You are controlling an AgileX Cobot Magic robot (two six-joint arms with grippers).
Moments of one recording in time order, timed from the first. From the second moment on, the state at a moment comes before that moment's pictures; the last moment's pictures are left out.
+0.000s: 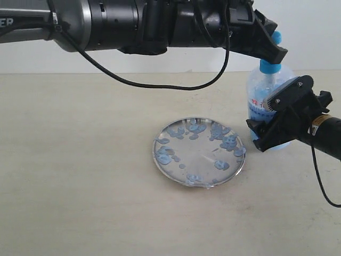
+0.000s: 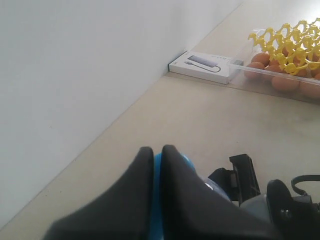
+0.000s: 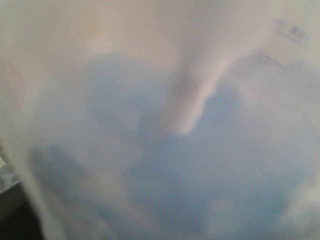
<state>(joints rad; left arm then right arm) -0.79 2.04 -1.68 -1.59 0.20 1.80 -0.05 1.91 -0.64 -0.29 -0.80 -0.31</state>
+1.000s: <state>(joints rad) -0.79 2.08 -1.69 -1.62 0.26 1.76 -0.05 1.91 -0.64 -0.27 -0.79 -0.29</state>
